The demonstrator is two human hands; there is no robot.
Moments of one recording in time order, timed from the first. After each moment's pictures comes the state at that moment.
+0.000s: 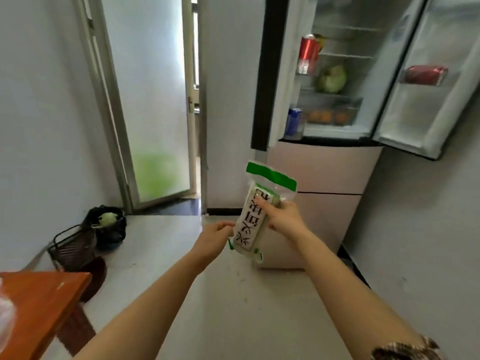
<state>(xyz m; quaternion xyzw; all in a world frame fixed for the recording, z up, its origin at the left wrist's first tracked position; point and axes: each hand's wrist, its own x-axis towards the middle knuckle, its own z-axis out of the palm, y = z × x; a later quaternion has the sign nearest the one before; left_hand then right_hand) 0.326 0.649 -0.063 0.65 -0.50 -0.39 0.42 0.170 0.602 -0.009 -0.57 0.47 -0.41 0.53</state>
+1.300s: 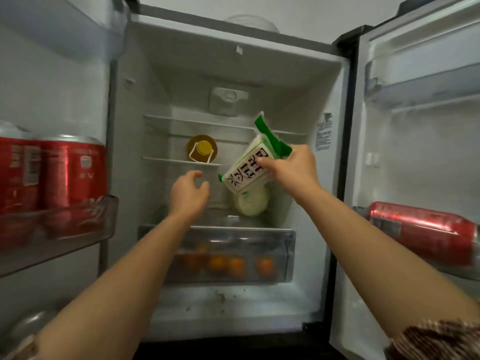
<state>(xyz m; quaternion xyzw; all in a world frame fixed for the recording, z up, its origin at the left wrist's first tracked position) 0.089 -0.185 0.242 0.58 -0.55 -0.01 0.60 -0.109 -0.168 0.307 -0.69 0.37 -0.60 0.16</state>
